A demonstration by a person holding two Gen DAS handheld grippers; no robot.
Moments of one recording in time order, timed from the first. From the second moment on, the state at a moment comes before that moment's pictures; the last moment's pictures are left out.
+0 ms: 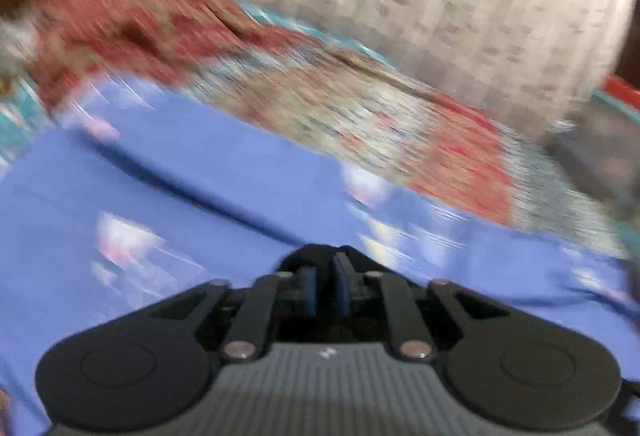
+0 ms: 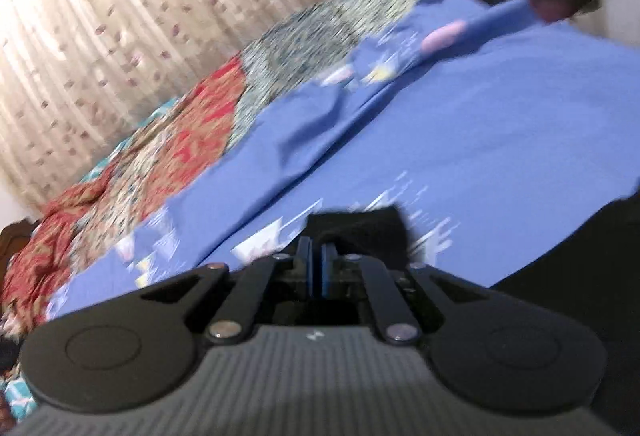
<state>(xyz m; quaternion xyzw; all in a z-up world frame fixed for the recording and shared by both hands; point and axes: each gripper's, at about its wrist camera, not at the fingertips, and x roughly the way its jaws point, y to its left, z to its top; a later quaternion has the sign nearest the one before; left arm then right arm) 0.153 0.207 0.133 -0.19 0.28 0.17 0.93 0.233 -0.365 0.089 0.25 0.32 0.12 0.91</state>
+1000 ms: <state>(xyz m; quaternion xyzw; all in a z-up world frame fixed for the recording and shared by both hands) -0.087 0.214 0.030 -0.42 0.44 0.15 0.78 0.232 -0.424 0.049 0.29 0.34 0.02 0.89</state>
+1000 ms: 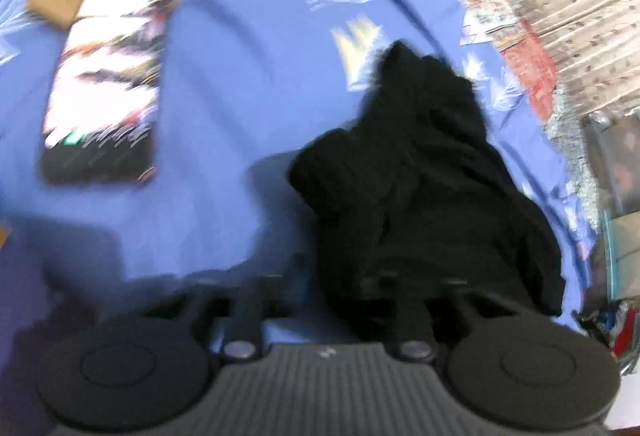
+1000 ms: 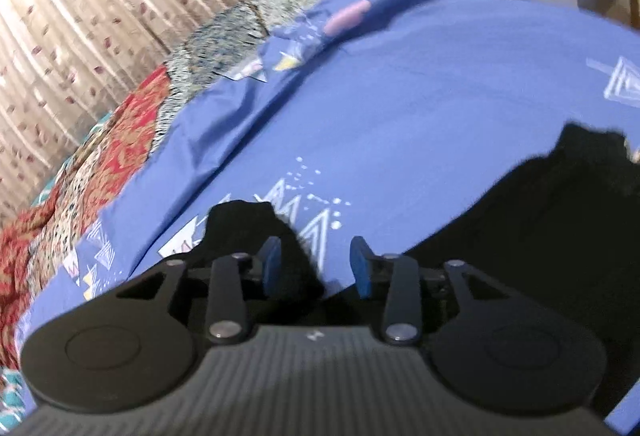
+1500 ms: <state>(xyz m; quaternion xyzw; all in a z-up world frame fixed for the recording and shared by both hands) 0.086 0.188 0.079 -0.30 0.37 0.11 0.87 0.295 -0.315 0.088 0.26 0.34 0.26 0.87</state>
